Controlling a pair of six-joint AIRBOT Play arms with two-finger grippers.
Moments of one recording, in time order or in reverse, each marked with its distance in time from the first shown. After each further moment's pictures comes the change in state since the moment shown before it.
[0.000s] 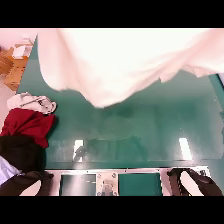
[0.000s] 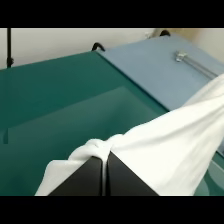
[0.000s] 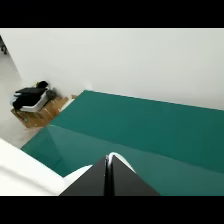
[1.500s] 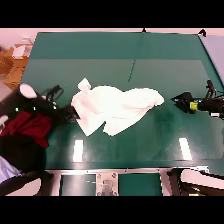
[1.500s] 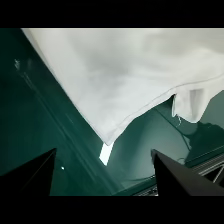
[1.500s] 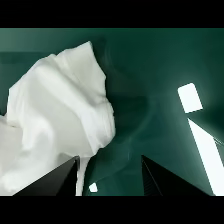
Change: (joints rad) left arm 0.134 -0.176 -1.111 0.028 0.000 -0.076; right arm -0.236 -0.541 -0.674 -0.051 -0.122 -0.024
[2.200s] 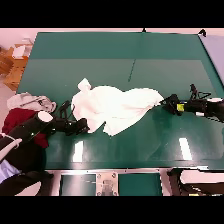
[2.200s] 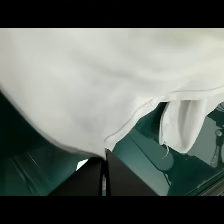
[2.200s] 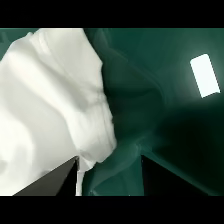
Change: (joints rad) left arm -0.216 0.043 -0.263 -0.294 0.422 0.116; right arm 0.115 -0.133 -0.004 0.064 -0.060 -0.009
